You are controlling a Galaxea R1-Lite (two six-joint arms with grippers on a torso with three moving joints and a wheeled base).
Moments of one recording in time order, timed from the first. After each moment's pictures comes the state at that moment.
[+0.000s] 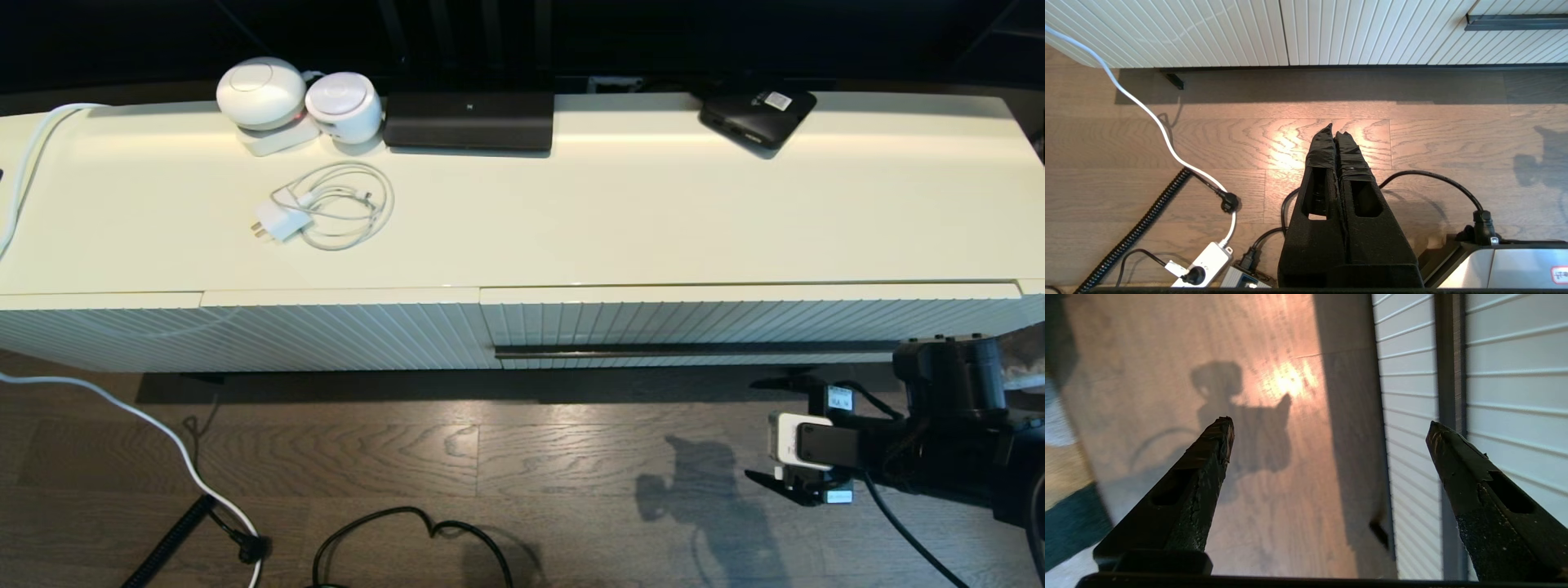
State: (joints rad) left arm 0.00 0.00 0.00 -0.01 0.00 -0.01; right arm 0.15 1.71 -0.55 -0.58 0.32 -1.26
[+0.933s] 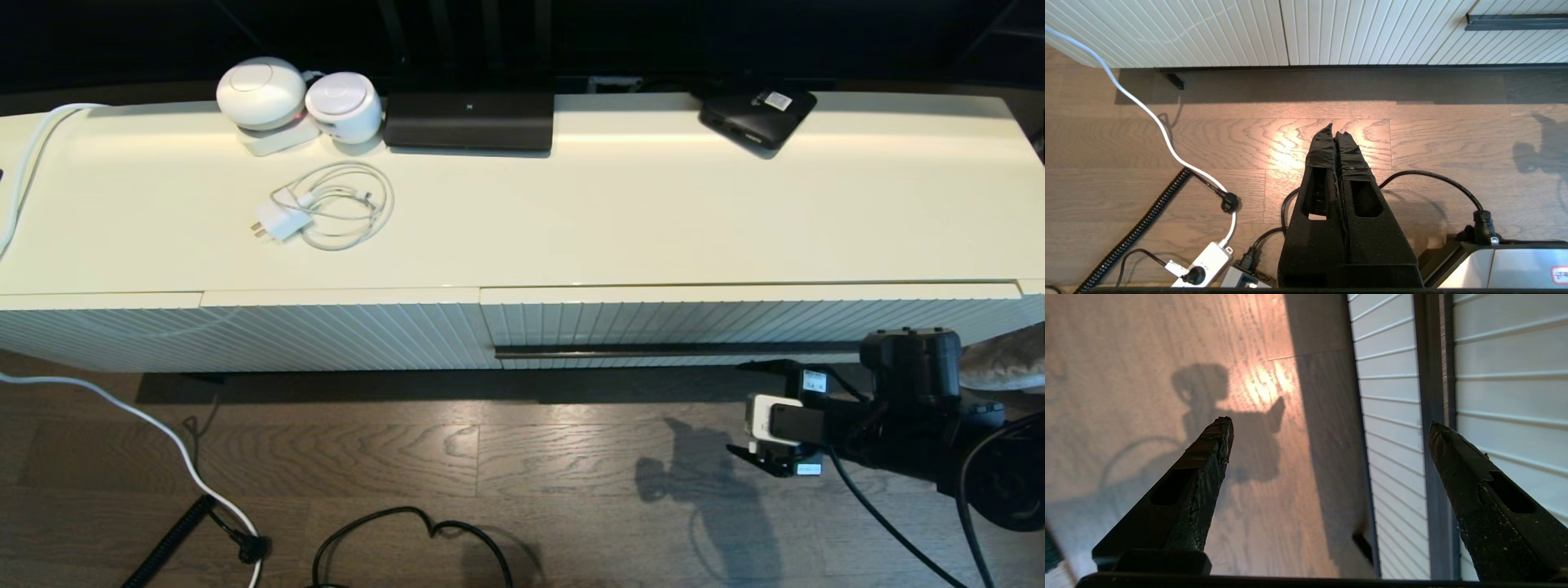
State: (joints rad) left arm 0.00 0.00 0.00 -0.01 0.00 -0.01; right arm 0.13 1.86 -0.61 -0.72 0.33 -1.27
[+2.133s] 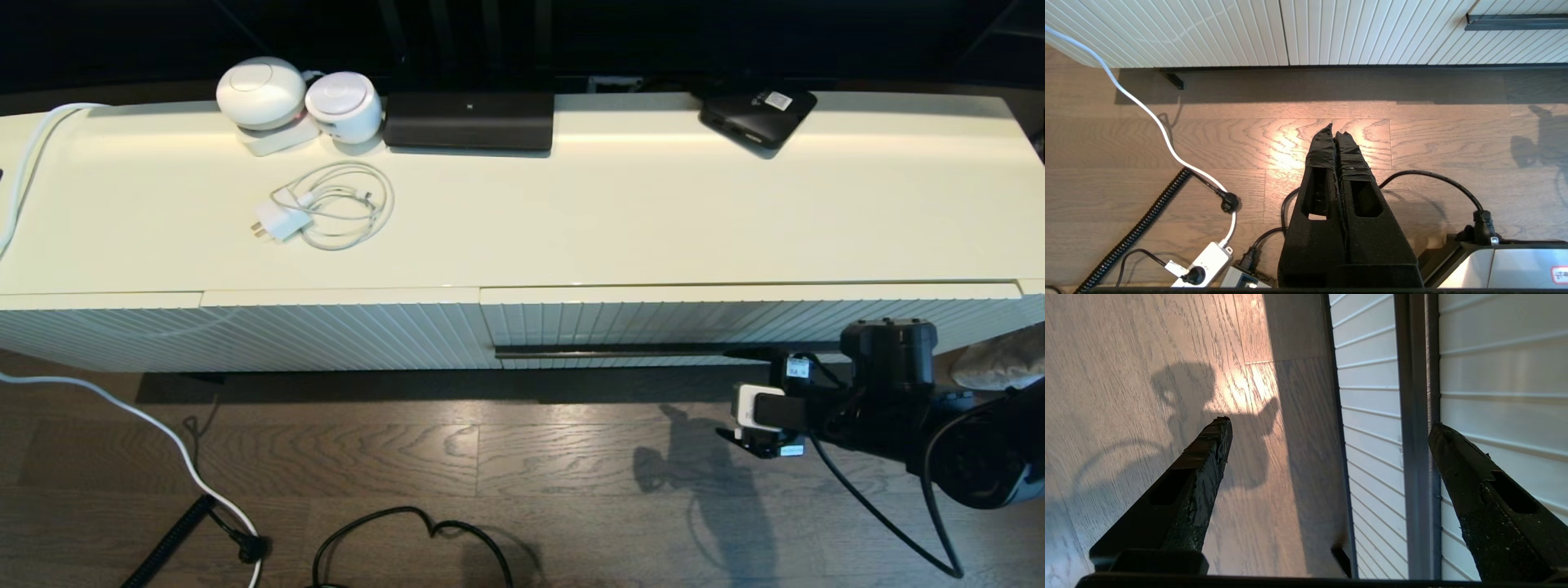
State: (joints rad) left arm 0.00 0.00 0.00 -0.01 0.00 -0.01; right arm 0.13 1.93 -0.69 -0.75 0.34 -1.31
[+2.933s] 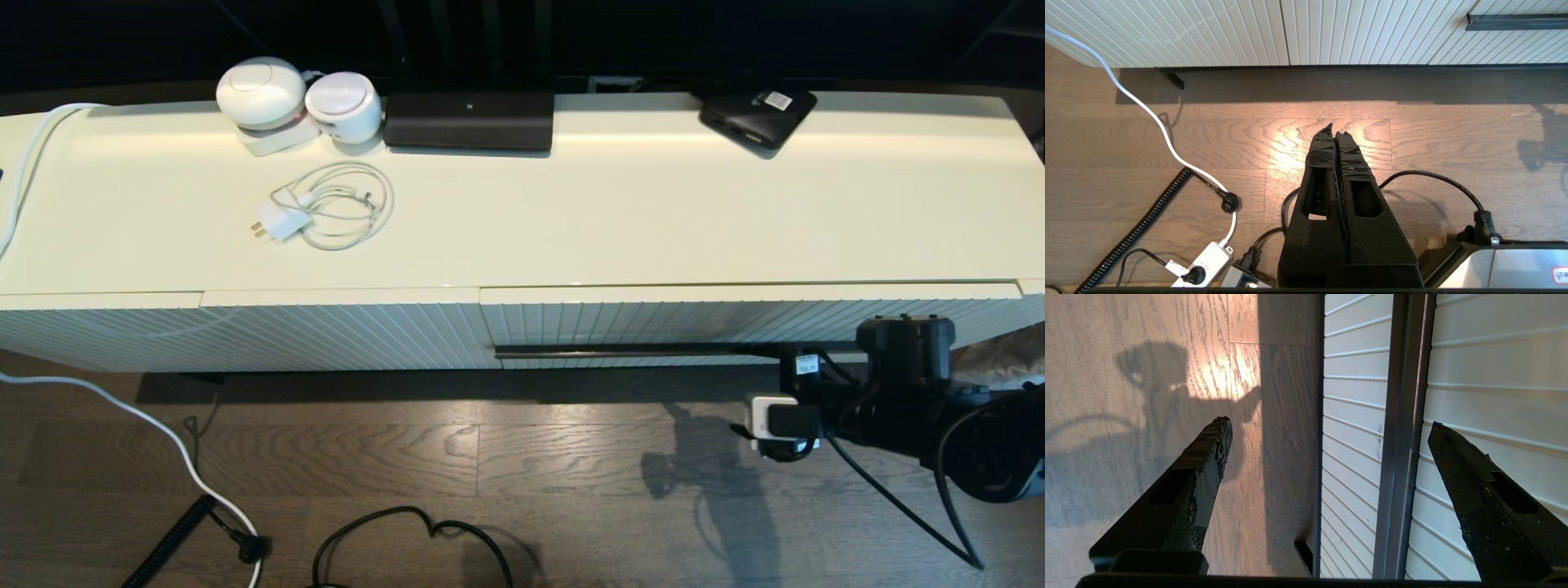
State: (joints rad) left arm 0.00 0.00 0.00 -0.01 0.00 -0.01; right arm 0.08 1.93 -0.70 -0.74 0.38 -1.49
